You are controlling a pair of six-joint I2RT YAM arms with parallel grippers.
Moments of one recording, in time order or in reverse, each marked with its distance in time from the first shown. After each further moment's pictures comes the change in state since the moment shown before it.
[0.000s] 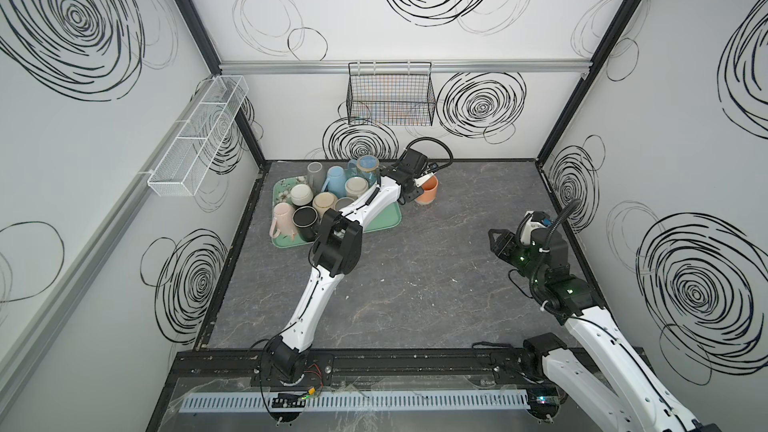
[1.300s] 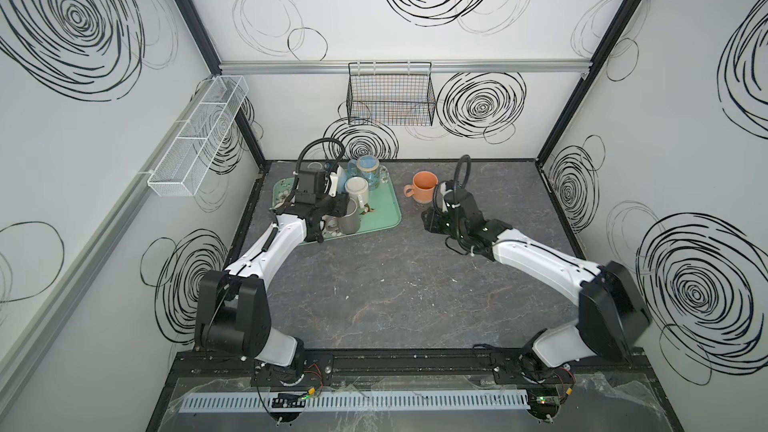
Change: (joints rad) left arm 0.422 -1.003 -1.237 0.399 0.327 -0.568; right arm 0.381 0.882 0.550 0.178 0.072 -0.102
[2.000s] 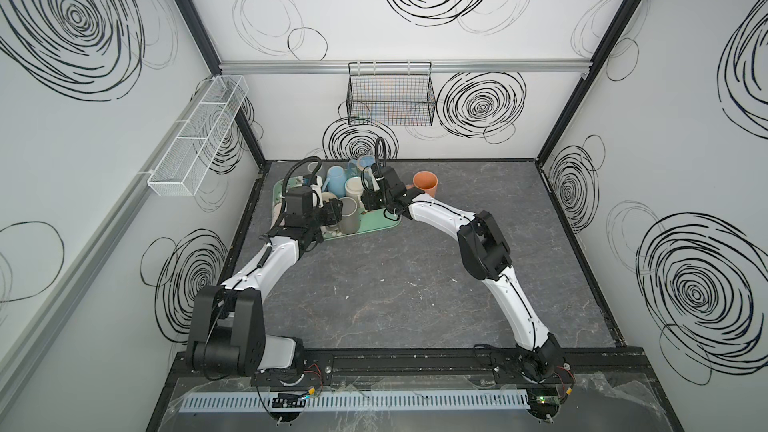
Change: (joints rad) left arm 0.061 -0.077 -0.218 0.295 0.082 -0.289; right arm 0.080 0.882 0.972 -0.100 -0.108 -0.226
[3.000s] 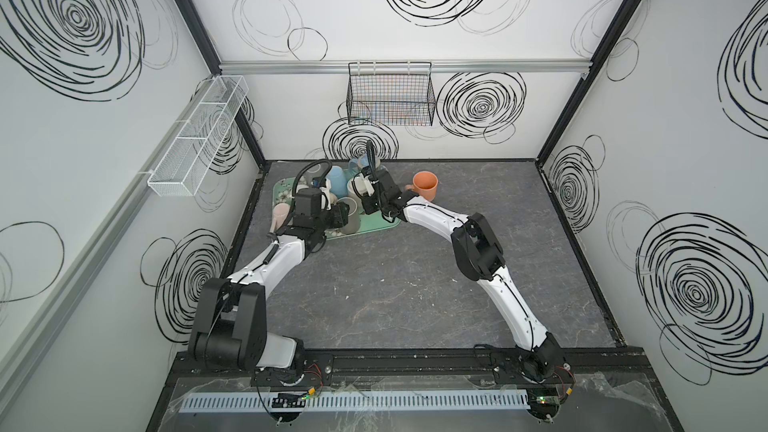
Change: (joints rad) left arm -0.058 0.022 0.002 -0.021 -0.034 0.019; right arm 0.013 0.016 -0.005 0.016 0.054 -0.212
